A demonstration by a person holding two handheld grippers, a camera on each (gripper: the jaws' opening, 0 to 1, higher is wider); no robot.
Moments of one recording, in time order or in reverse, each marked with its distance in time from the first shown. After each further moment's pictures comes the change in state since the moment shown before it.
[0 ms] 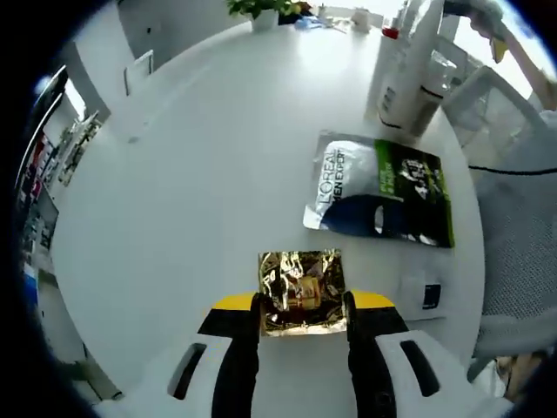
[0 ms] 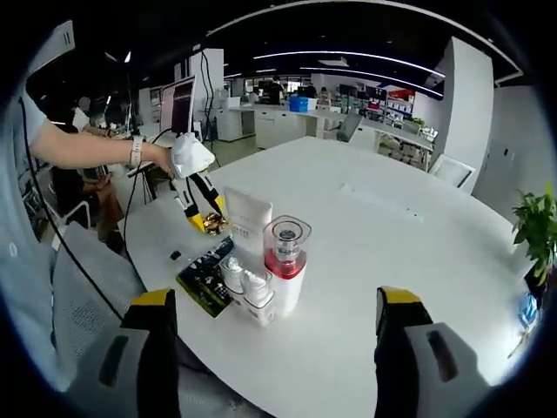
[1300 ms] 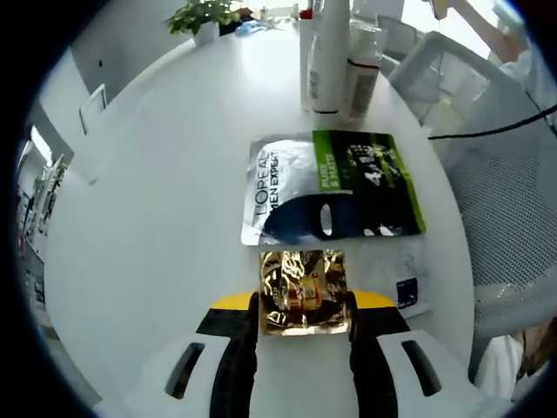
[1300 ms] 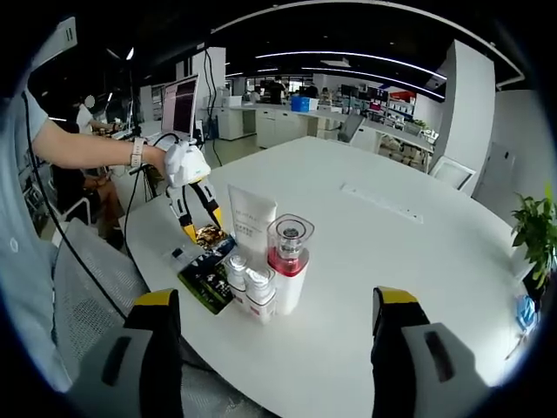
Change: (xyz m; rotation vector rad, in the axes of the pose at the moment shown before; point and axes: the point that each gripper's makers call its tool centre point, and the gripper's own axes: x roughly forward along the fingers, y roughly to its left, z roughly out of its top) left arm 0.014 -0.027 0.009 0.156 -0.017 -0.103; right arm -0.002 0.001 -0.002 -0.016 0.007 0.001
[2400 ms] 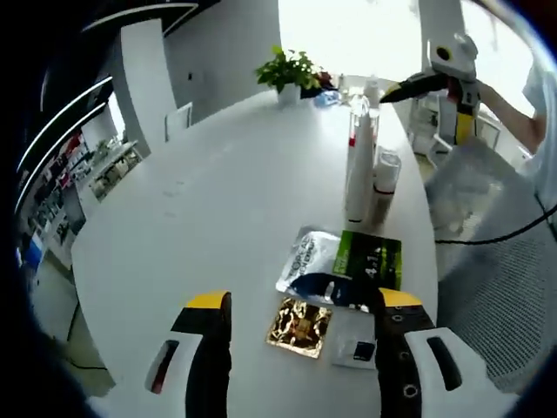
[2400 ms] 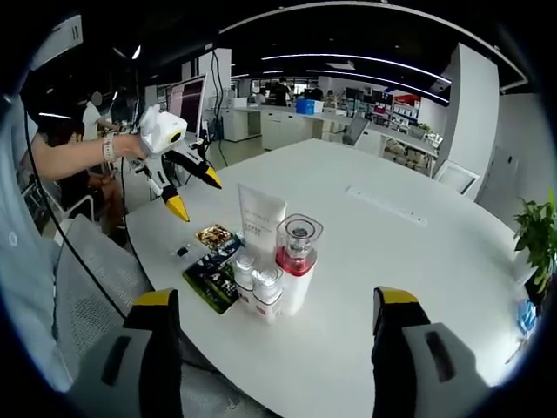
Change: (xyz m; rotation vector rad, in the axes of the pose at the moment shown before) left arm -0.092 -0.012 0.053 -0.288 -0.367 0.286; right arm -0.004 0.009 0.000 -0.017 -0.016 0.021
